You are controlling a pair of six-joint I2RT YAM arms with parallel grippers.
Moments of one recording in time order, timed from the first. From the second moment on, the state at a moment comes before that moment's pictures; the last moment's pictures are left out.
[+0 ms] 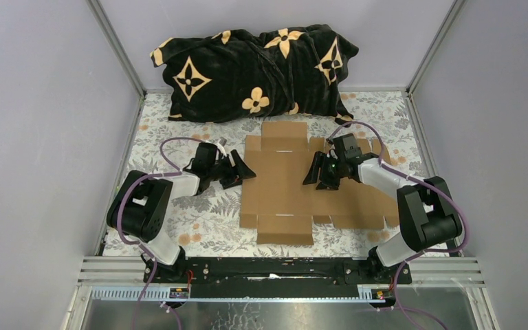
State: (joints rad) left arm -0.29 1.62 0.64 0.26 0.49 -0.79; right arm 0.33 1.54 0.83 -0.34 -0.38 0.57
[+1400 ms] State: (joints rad) left arm -0.46 1.65 1.05 -0.16 0.28 -0.64; right arm 0.32 1.50 0.88 -0.35 -0.44 0.58
